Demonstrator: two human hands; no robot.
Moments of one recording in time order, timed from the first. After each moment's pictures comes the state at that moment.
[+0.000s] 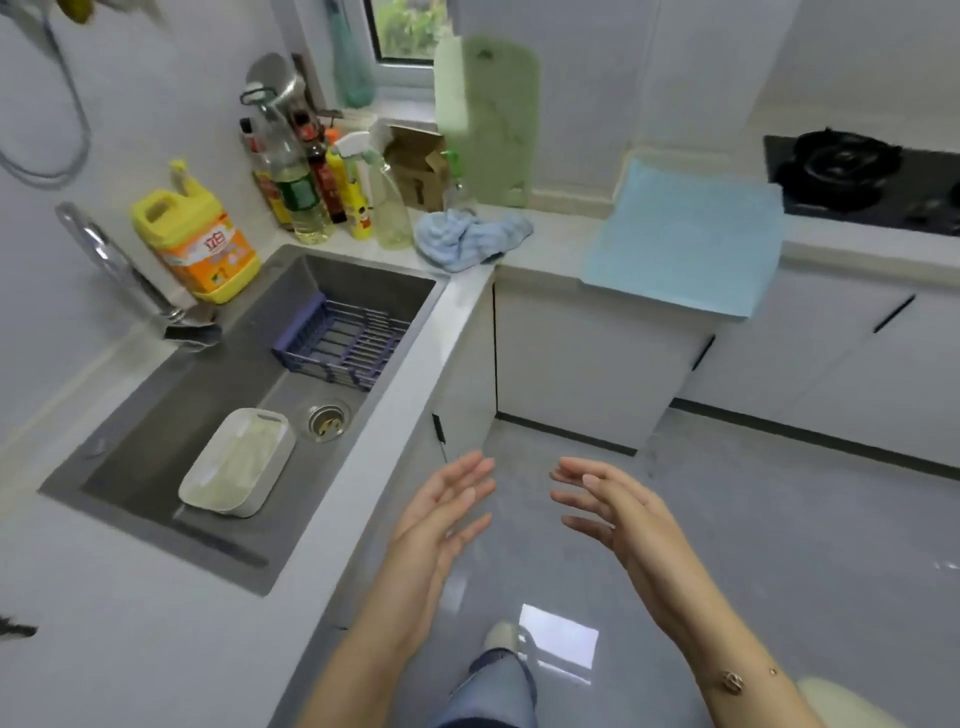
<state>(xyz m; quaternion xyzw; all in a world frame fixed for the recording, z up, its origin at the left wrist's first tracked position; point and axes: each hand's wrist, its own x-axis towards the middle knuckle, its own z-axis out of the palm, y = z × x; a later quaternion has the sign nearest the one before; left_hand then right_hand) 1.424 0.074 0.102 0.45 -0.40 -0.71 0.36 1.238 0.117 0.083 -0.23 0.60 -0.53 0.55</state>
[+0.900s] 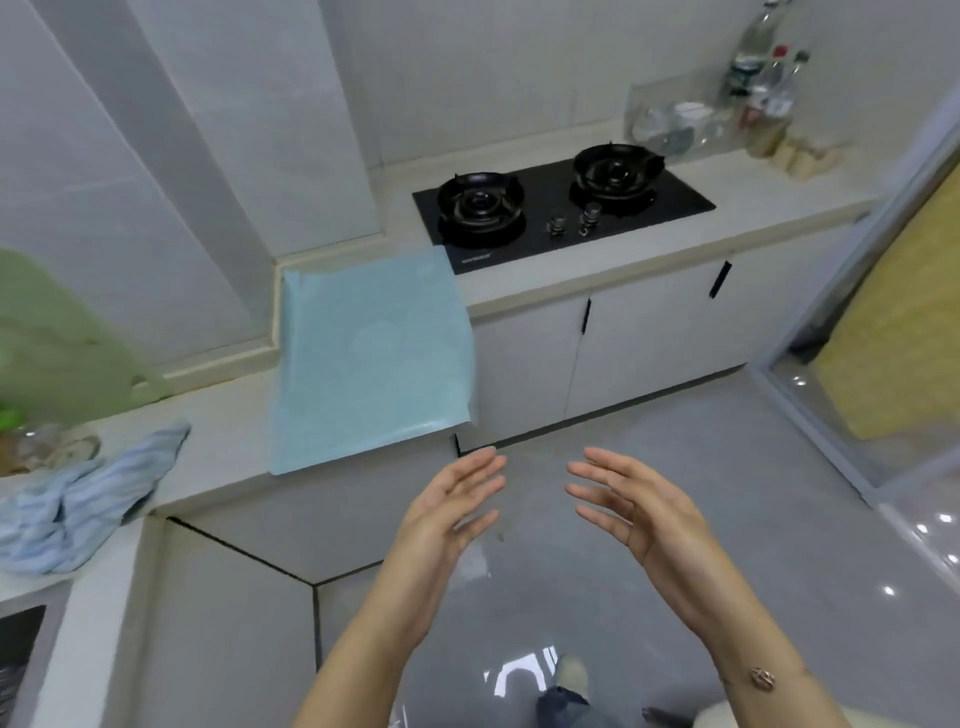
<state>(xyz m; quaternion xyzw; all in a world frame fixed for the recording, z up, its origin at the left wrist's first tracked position) 1.001 -0.077 0.108 0.27 -0.55 -0.79 0.10 0.877 0.094 0.097 -0.04 0.58 -0.73 0.35</state>
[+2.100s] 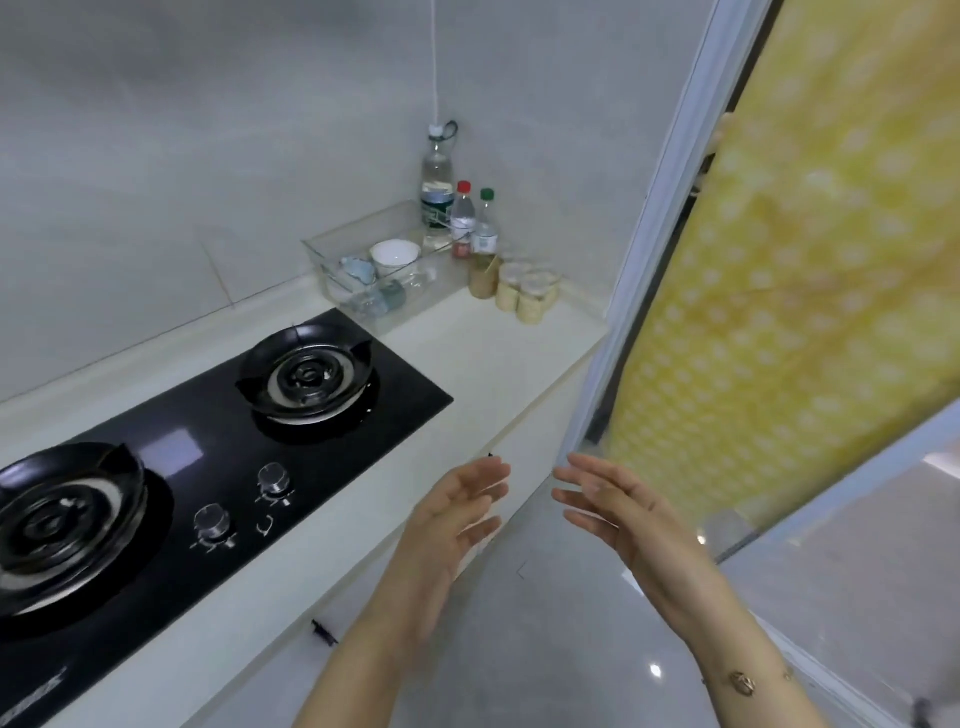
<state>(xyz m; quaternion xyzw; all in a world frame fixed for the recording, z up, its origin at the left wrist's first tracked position) 0.295 -0.041 0.122 0.09 -0.59 -0.80 -0.09 0.270 0.153 0.132 0.07 0.63 -0.76 0.14</state>
